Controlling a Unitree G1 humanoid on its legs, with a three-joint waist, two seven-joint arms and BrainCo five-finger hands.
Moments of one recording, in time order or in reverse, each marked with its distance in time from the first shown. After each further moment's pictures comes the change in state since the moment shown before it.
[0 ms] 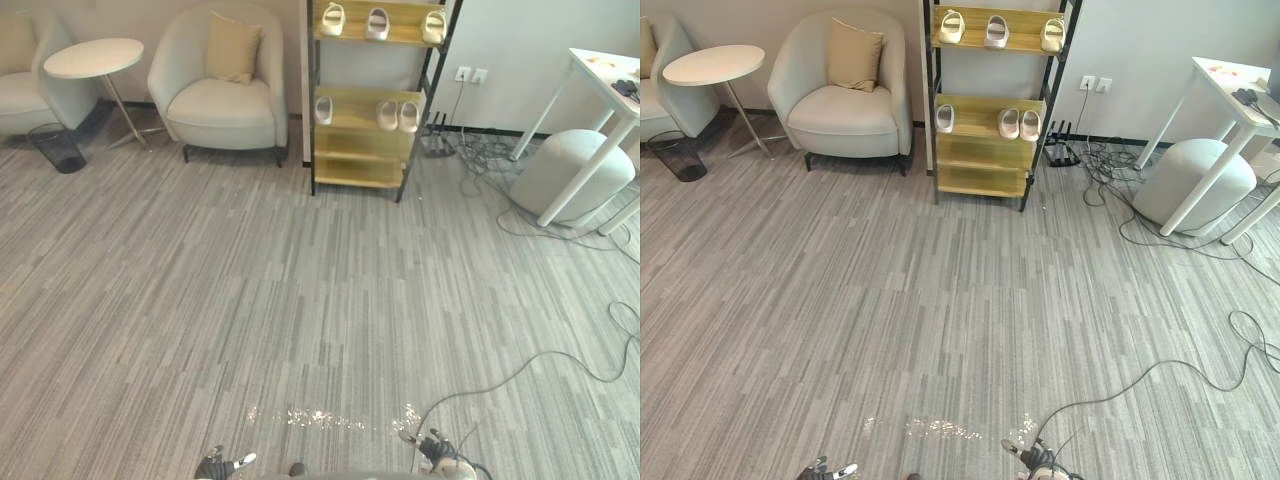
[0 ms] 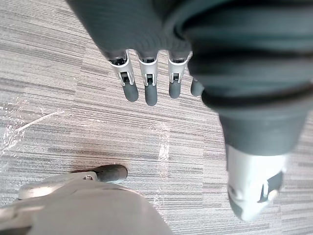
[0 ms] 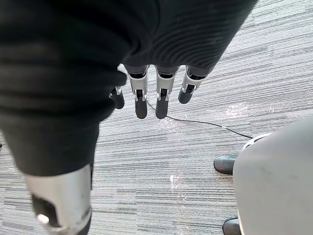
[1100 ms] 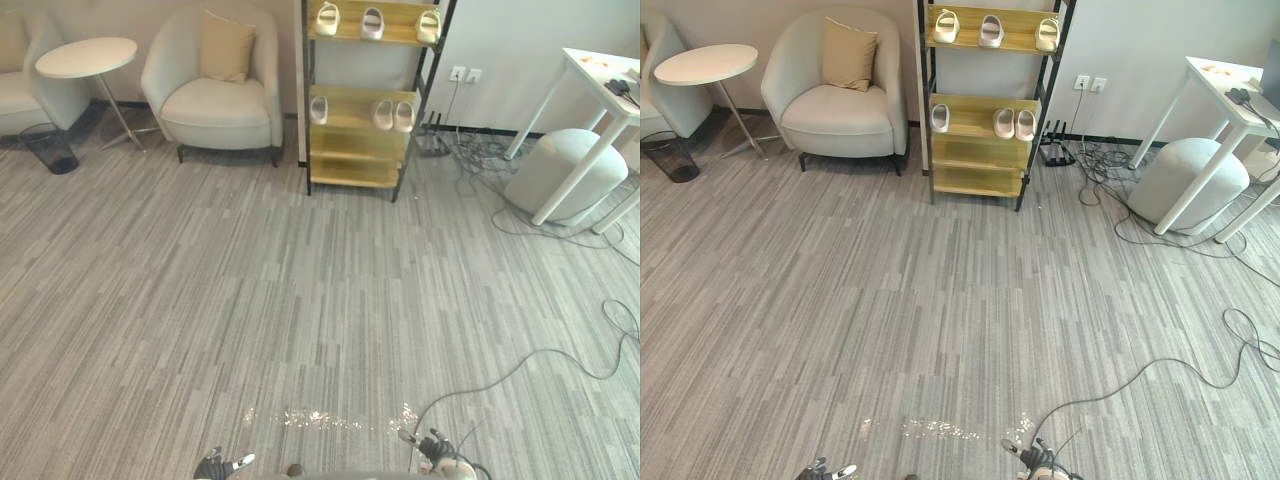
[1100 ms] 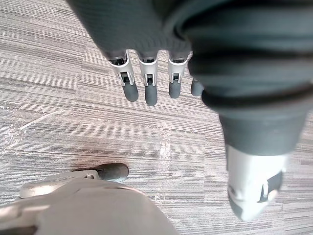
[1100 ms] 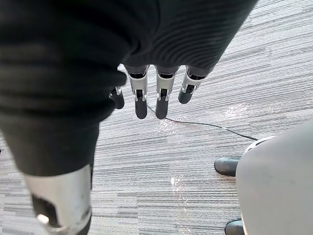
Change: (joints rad) left arm -0.007 0.005 0.000 0.019 -0.019 0.001 -0.001; right arm -0.002 0.001 -0.002 0.002 0.007 0.000 0.002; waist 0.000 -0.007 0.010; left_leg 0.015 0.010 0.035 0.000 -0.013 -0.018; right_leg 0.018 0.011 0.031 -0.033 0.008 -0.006
